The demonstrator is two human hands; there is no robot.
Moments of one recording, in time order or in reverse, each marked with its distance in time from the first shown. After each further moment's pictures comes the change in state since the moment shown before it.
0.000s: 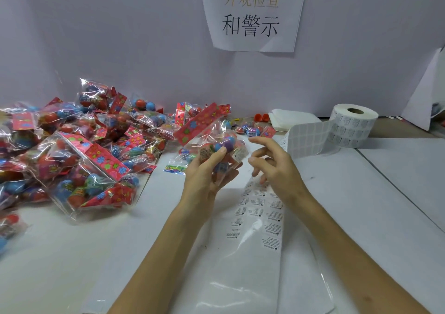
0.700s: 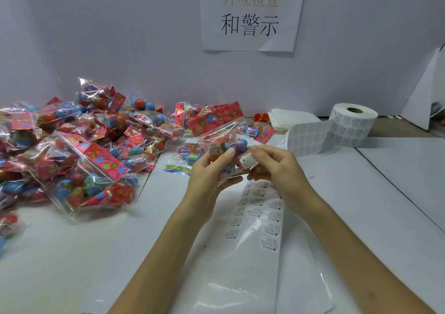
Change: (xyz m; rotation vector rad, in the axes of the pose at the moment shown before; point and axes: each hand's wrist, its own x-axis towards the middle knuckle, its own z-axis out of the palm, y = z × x) left_hand -0.005 0.001 0.005 0.181 -0.084 0.016; right_hand -0.003 -0.013 -0.003 0.246 -0.071 0.096
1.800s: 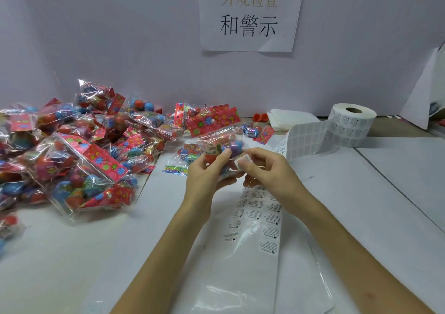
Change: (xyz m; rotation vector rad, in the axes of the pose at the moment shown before) left_hand 0.002 -0.003 0.001 0.067 0.138 0.036; right_hand 0.000 0.007 0.000 -0.149 -0.110 -0.039
